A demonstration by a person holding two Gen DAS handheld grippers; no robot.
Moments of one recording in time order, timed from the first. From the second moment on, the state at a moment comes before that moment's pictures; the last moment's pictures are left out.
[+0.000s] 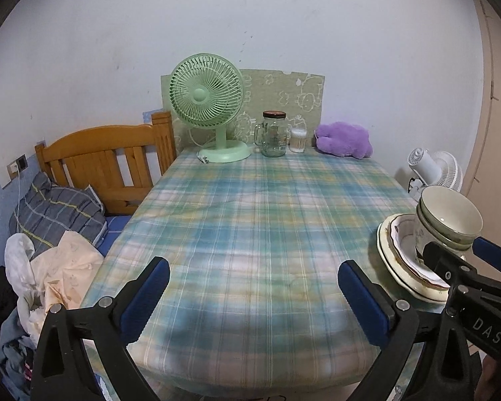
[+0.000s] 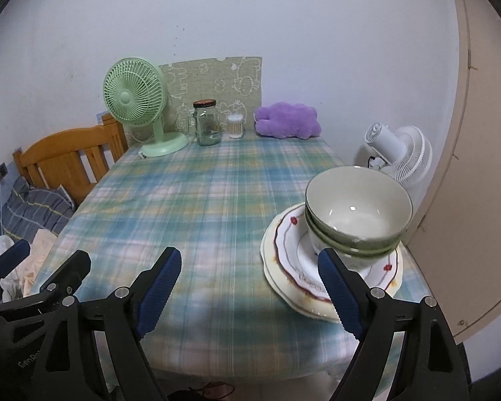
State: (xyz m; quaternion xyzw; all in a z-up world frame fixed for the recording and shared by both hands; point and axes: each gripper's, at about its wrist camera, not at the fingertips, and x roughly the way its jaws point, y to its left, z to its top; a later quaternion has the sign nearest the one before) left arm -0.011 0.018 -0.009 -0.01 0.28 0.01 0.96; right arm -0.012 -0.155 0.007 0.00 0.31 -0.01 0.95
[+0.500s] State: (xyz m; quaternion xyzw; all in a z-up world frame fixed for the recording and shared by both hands) left arm -0.022 0.021 -0.008 -0.01 0.27 0.01 0.96; right arm -0.023 -0.153 0.005 0.00 0.30 -0.01 0.95
